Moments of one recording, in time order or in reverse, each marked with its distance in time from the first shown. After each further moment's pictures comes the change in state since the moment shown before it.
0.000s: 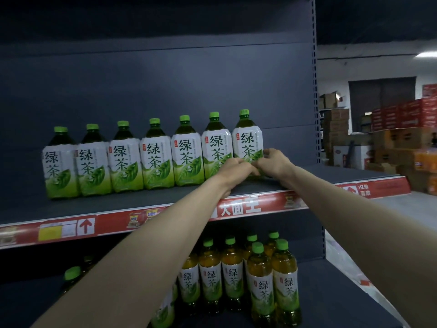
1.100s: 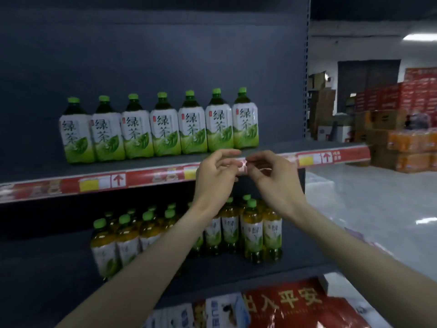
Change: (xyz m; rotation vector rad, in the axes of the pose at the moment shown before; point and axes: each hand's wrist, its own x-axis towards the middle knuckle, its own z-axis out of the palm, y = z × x) left_hand -0.184 -0.021 -0.015 -0.243 0.262 0.242; right_hand -0.222 -0.003 0.017 0.016 0.189 -0.416
